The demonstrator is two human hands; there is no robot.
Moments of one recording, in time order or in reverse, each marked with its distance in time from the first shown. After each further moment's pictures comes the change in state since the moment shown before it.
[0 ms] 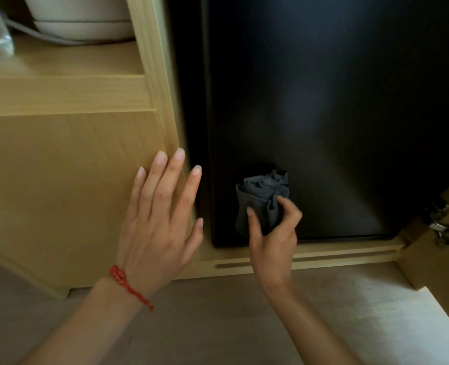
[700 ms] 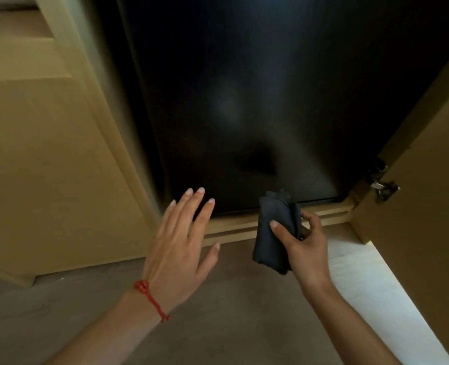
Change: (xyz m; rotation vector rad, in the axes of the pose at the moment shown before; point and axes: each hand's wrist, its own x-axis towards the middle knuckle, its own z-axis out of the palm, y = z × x) left_hand -0.031 0.093 0.007 -0.400 -0.448 -0.058; right_hand -0.012 0.050 -0.127 0.191 -0.163 0.656
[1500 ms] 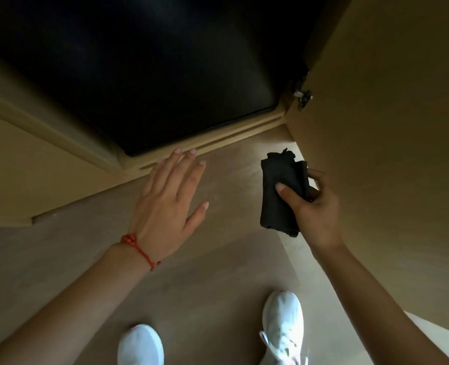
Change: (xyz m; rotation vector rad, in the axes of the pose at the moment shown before) left_hand 0.017 0.092 -0.080 -0.094 -0.399 0.150; right_hand -0.081 -0.112 -0.129 -0.155 0.138 0.379
